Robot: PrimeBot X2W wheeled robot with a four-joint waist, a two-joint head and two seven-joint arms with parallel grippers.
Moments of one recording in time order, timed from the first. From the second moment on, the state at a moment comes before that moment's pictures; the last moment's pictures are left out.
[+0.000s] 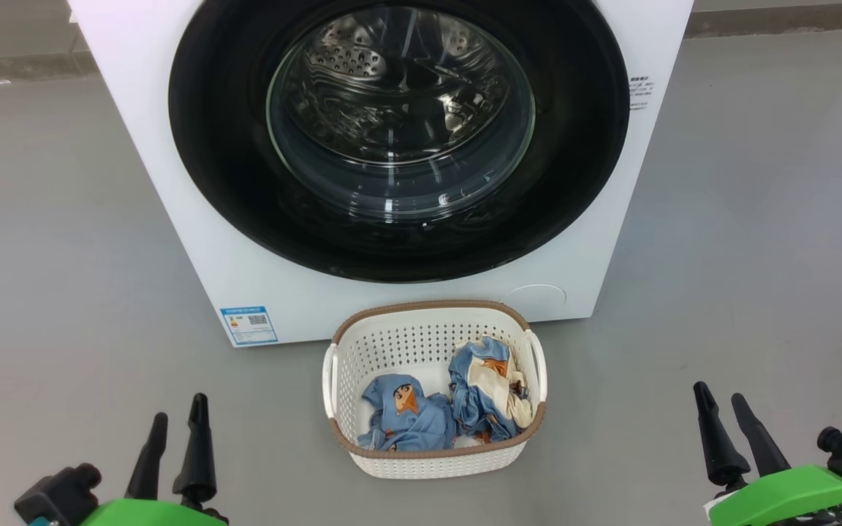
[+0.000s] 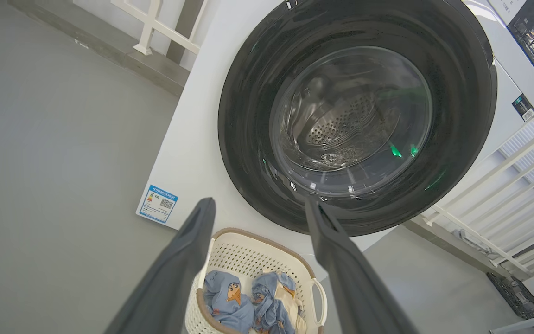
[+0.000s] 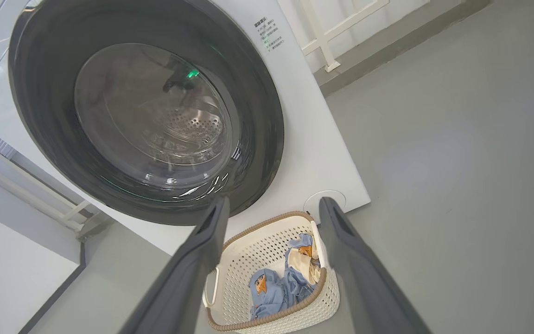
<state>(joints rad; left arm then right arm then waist) -0.06 0.03 -0.04 0.25 -0.71 -0.11 -0.11 -0.04 -0.12 -0.06 0.28 0.71 0.13 -0.10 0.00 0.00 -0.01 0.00</state>
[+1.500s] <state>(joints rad) -0.07 0.03 -0.13 0.32 -0.20 -0.08 -0.24 -0.05 -0.14 -0.01 0.23 0.16 0.13 -0.17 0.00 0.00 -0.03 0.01</state>
